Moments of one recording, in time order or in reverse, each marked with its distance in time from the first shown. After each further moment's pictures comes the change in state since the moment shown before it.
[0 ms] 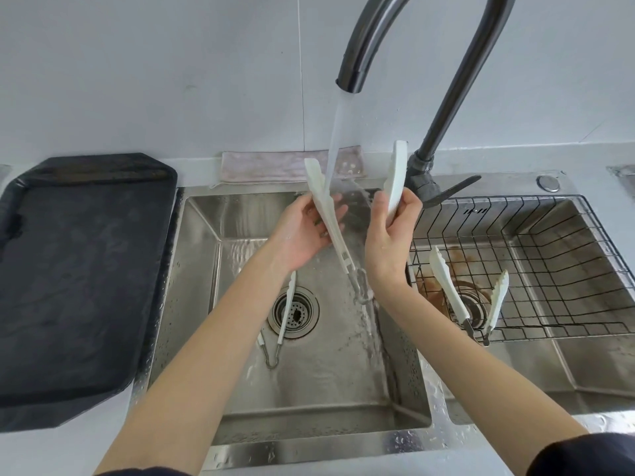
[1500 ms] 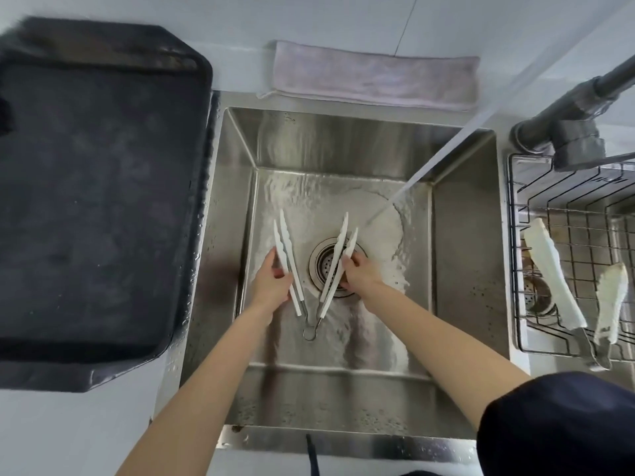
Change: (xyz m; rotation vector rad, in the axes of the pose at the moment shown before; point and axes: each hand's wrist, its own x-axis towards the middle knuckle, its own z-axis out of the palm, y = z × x) left_hand -0.018 -0.095 -0.206 0.614 0.601 -0.225; right_hand -0.048 0.180 0.088 -0.512 -0.537 0.920
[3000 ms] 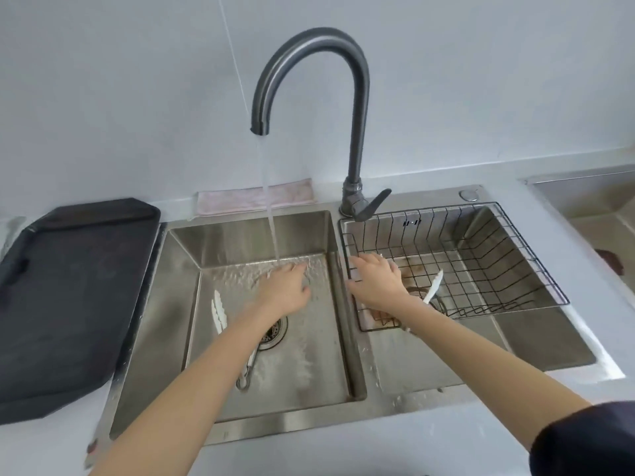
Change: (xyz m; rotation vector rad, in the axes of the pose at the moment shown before) left_hand -0.175 0.109 0.131 1.292 0.032 0.739; right_hand -0.163 0.023 -0.217 -0.787 0.386 -0.626
